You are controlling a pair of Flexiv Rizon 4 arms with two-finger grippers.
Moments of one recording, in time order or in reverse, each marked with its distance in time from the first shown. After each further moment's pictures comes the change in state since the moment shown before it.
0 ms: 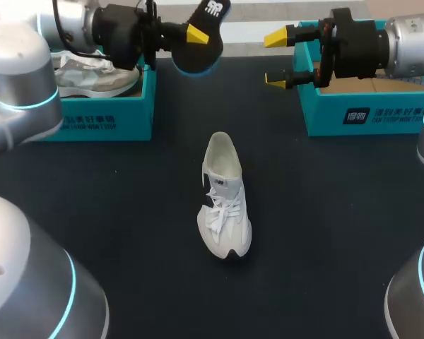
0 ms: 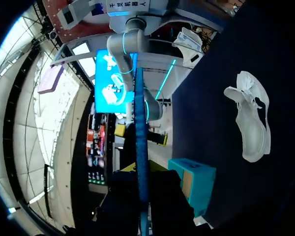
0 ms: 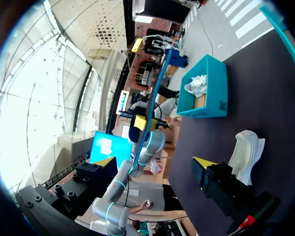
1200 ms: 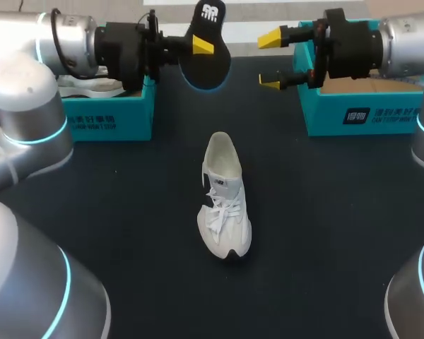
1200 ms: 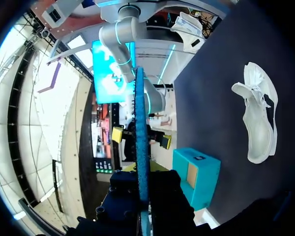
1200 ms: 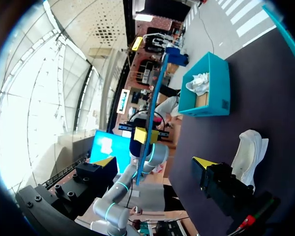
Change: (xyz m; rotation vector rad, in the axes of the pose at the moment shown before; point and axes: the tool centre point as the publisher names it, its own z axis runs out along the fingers) left arm 0.002 -0.019 0.013 -0.129 -0.056 0.049; right arm 0.004 0.001 0.015 0.011 0.004 0.002
